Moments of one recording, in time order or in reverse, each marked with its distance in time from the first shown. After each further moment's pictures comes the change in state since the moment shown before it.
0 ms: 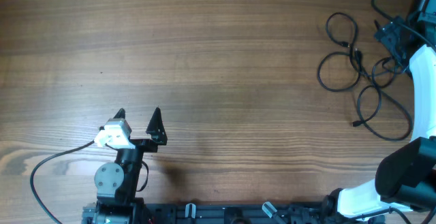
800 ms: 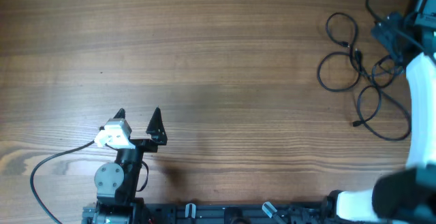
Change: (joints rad) left arm 0.000 0.000 0.000 0.000 0.000 0.003; right arm 0.085 -0.148 -0.012 0.005 0.000 0.000
